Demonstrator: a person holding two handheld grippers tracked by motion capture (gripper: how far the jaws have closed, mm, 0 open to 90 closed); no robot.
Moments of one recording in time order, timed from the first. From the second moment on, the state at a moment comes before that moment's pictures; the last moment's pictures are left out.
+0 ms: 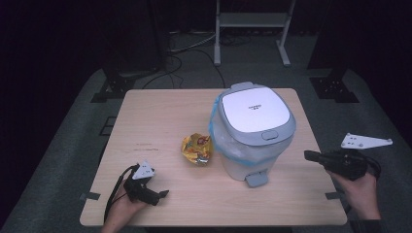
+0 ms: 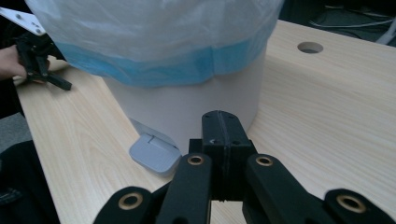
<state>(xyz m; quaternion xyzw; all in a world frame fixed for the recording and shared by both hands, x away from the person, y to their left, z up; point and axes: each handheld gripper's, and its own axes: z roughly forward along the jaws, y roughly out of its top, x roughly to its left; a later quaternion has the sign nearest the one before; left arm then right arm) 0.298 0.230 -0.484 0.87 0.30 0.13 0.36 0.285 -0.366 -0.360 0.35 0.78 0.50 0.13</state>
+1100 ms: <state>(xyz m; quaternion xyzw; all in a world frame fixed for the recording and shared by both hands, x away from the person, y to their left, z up) 0.298 0.230 -0.484 0.87 0.30 0.13 0.36 0.283 -0.351 -0.299 0.27 0.78 0.55 0.11</state>
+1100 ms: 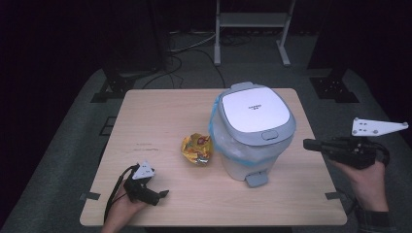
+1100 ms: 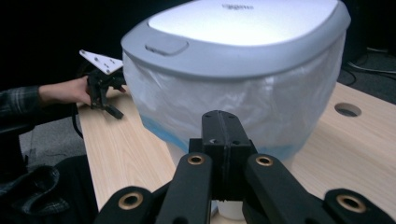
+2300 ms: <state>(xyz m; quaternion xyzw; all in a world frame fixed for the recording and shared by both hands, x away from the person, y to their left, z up) 0.298 0.230 -0.484 0.87 0.30 0.13 0.36 0.294 -0.312 -0.265 0.22 0.77 0.59 0.10</state>
